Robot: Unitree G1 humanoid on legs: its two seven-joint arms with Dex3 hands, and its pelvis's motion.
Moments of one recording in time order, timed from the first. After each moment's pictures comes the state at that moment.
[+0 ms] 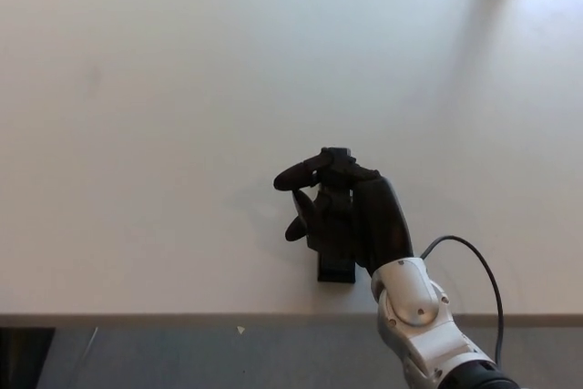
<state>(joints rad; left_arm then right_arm) 0.40 0.45 0.19 0.95 -0.08 -0.29 -0.24 -0.59 0.10 0.23 1.13 0.00 -0.61 -0.16</state>
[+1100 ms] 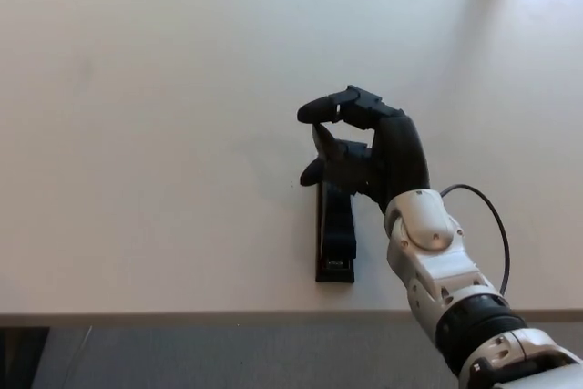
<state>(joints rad) 0.11 0.48 0.20 0.98 -0.08 -0.38 -0.24 -0.81 0.09 0.00 1.10 0.05 -0.40 -0.08</state>
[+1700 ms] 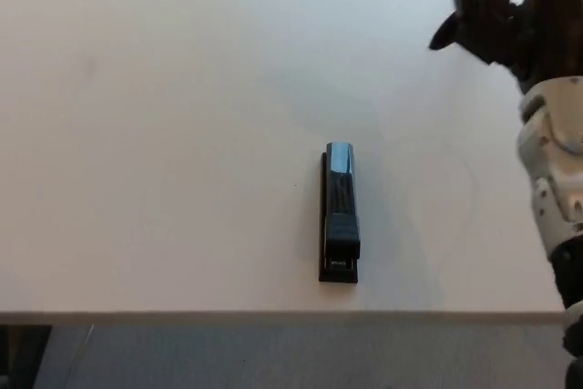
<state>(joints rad) 0.08 0.48 0.20 0.93 -0.08 -0.38 -0.24 -0.79 -0.23 -0.15 0.59 0.09 -0.30 -0.03</state>
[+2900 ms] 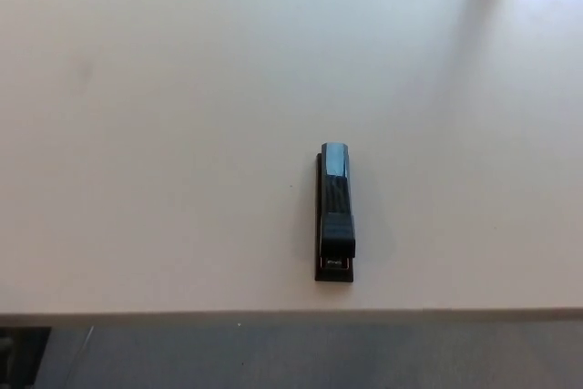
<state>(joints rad) 0.05 0.48 0.22 0.86 -0.08 -0.35 -0.24 -0.22 -0.70 -0.77 1.01 0.27 -0.36 0.17</state>
